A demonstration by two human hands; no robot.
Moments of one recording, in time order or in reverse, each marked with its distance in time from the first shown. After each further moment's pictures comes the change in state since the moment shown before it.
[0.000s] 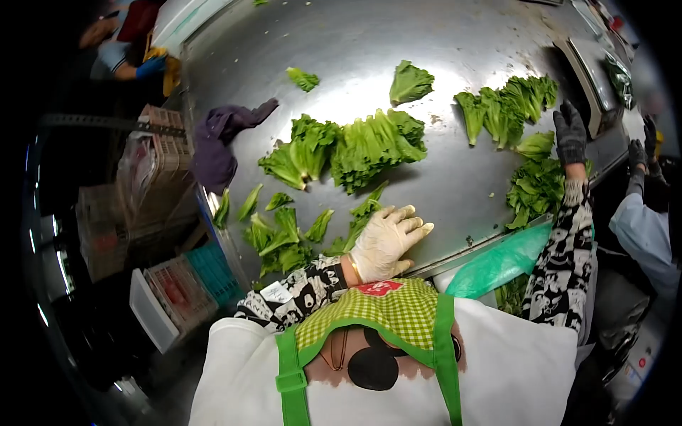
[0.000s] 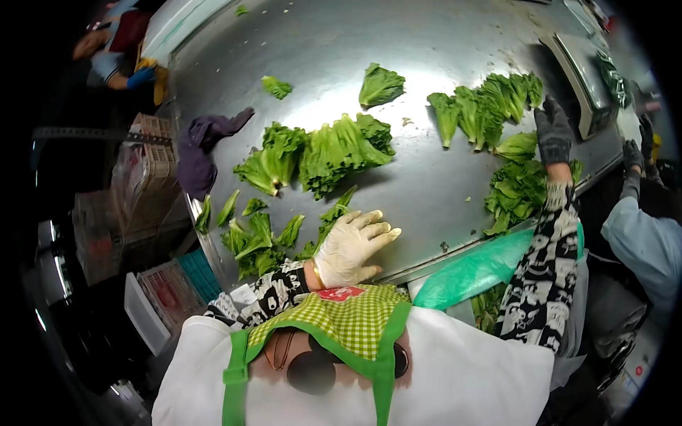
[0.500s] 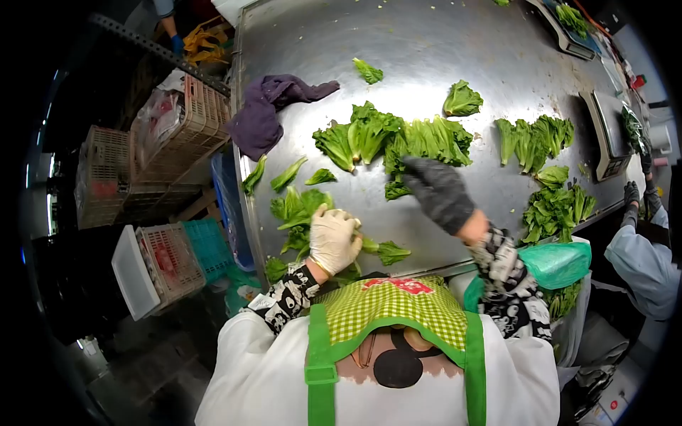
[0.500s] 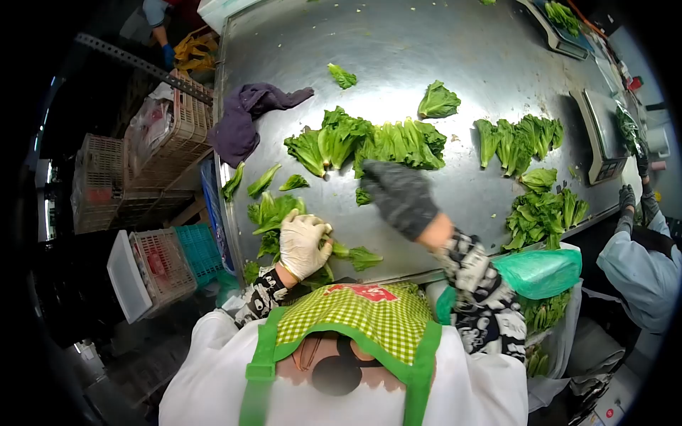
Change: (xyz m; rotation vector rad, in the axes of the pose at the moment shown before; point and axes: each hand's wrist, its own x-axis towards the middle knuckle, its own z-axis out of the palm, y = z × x) left_hand -0.148 -0.050 -0.008 0.290 0.231 -0.539; right_hand -0.250 -0.344 0.162 0.198 -0.721 -0.528
